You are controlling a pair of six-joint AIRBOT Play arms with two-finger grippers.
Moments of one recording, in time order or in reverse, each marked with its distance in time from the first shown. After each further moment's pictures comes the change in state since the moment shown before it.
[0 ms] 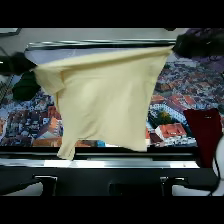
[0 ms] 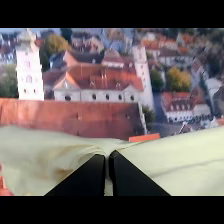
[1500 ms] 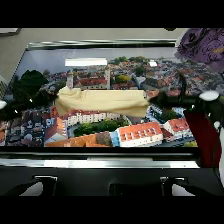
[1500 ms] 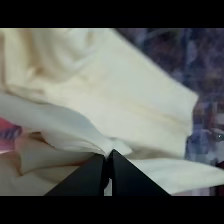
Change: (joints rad) left arm 0.068 0.202 -0.714 -0.571 0.334 0.296; right arm -0.080 0.202 -0.831 0.626 -0.062 -0.386
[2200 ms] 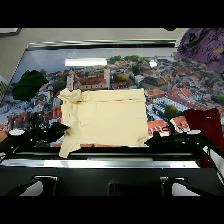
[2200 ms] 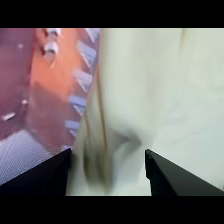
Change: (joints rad) left arm 0.054 0.014 -0.539 0.035 0.045 0.035; right arm -0.145 -0.020 -0.656 -0.103 0.011 -0.003
